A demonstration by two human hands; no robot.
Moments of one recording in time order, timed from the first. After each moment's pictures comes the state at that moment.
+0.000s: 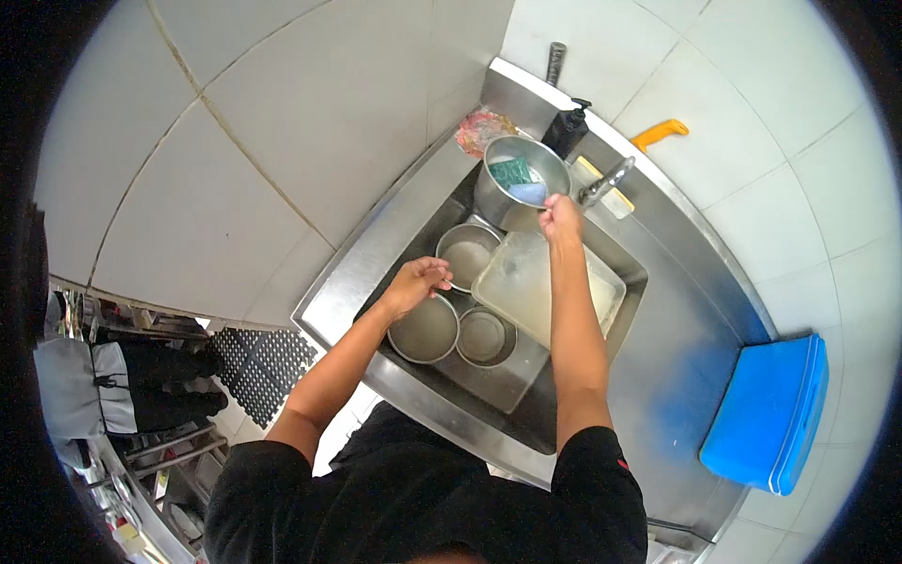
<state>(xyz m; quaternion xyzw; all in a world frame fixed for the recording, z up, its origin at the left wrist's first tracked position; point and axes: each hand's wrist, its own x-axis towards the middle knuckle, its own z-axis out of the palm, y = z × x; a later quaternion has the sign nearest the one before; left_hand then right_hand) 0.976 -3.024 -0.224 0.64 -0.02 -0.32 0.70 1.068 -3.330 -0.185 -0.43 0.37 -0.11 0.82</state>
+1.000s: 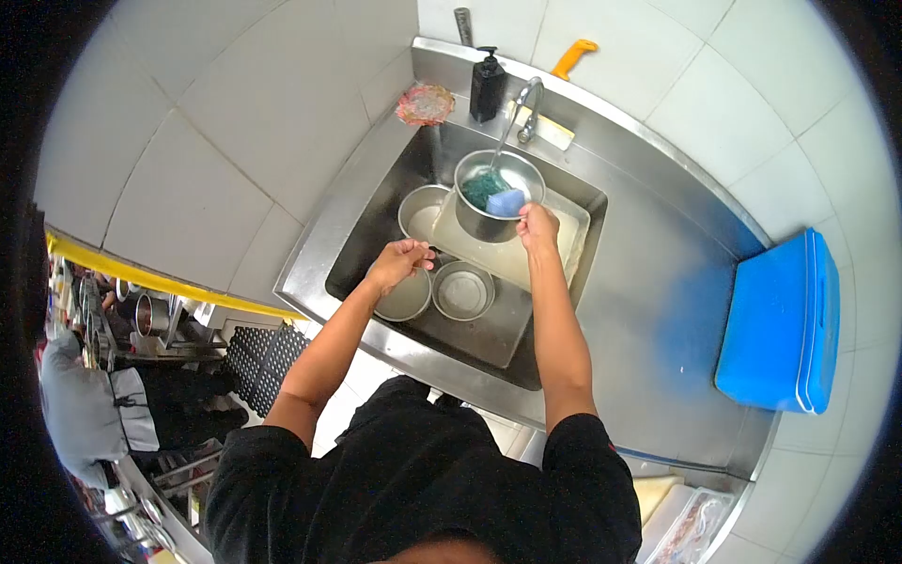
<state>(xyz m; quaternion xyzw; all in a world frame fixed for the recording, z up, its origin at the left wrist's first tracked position) 0.904 -3.070 -0.201 0.67 -0.03 -0.35 0.66 0.896 -3.359 -0.199 -0.43 0.38 -0.15 0.80</state>
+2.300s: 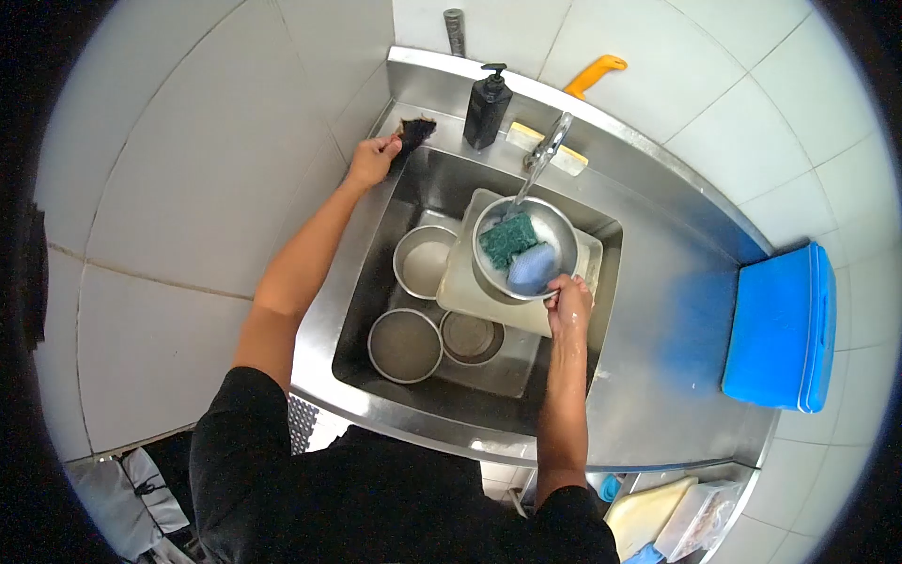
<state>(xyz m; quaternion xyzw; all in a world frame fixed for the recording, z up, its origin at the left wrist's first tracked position) 1.220 -3.120 -0.198 0.90 -0.21 -0.02 0.38 0.873 -3.333 -0.178 -0.42 0.42 -0.23 0.77</state>
